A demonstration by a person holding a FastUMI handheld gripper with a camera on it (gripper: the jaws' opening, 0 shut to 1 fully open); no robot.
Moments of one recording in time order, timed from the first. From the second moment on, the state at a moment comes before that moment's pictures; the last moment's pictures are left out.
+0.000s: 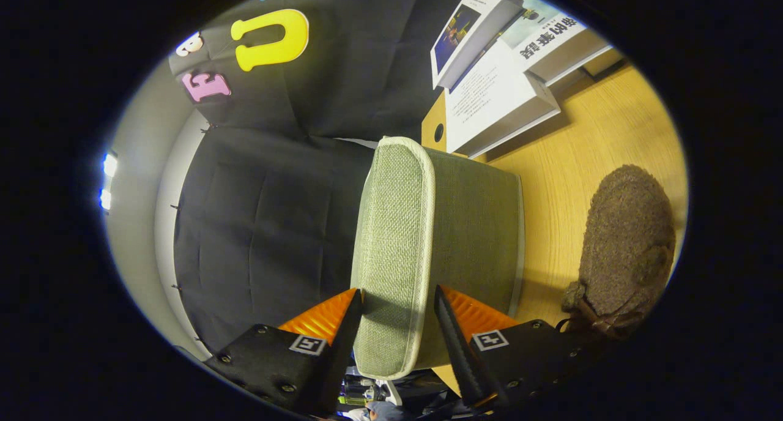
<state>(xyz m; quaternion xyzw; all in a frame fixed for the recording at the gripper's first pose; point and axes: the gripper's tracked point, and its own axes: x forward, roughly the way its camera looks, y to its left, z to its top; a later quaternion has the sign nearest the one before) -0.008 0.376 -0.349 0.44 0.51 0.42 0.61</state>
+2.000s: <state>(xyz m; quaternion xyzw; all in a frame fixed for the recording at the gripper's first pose) -0.013 0.564 -0.162 0.28 0.42 0.57 0.65</state>
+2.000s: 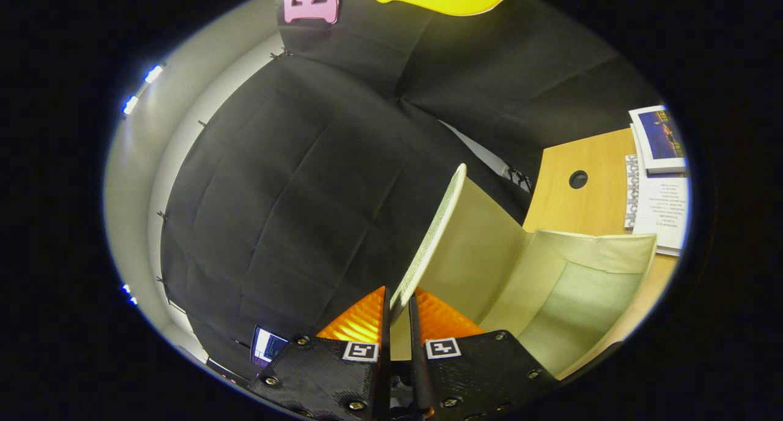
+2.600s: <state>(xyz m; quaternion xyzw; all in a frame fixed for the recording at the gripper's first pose) -0.015 0.590 -0.146 0.24 0.39 0.58 0.67</state>
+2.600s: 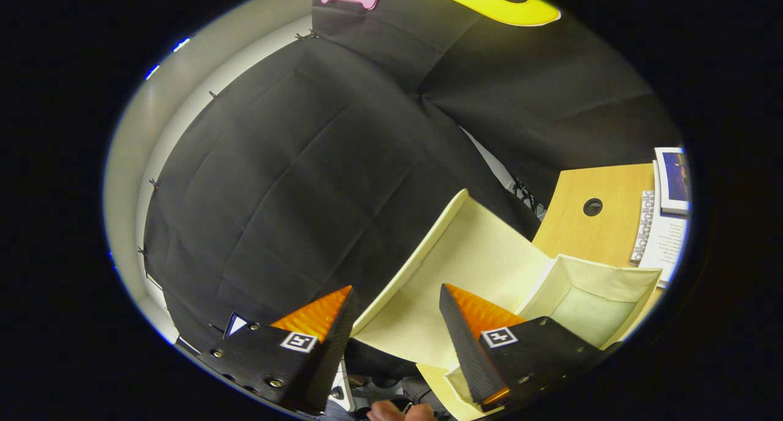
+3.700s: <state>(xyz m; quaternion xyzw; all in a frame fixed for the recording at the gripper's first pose) 0.027 0.333 -0.172 0.20 0.34 0.42 0.82</state>
